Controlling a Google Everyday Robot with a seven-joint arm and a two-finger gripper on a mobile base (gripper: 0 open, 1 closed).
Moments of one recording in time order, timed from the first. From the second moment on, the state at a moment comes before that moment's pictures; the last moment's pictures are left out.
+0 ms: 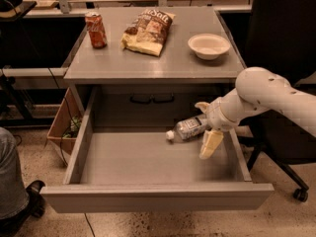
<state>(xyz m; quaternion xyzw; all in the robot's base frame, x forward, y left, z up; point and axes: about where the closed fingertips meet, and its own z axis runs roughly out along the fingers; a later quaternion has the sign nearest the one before) 0.587 -0.145 0.686 -0.68 0.68 0.08 0.25</state>
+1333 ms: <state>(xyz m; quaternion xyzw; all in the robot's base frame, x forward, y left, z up) 0.660 -0.151 0.621 -0.60 0.75 0.14 0.24</state>
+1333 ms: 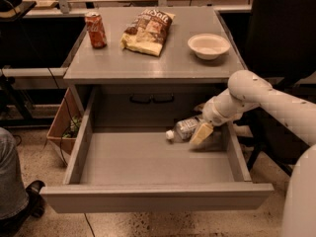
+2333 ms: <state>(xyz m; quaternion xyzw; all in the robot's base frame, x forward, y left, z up) 0.628 -0.113 0.656 -0.63 0.72 0.16 0.26</state>
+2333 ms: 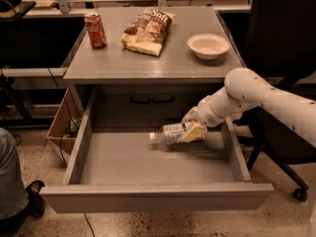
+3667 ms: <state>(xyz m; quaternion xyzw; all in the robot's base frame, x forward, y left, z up) 0.578 -0.074 0.835 -0.70 0.63 0.11 0.34</state>
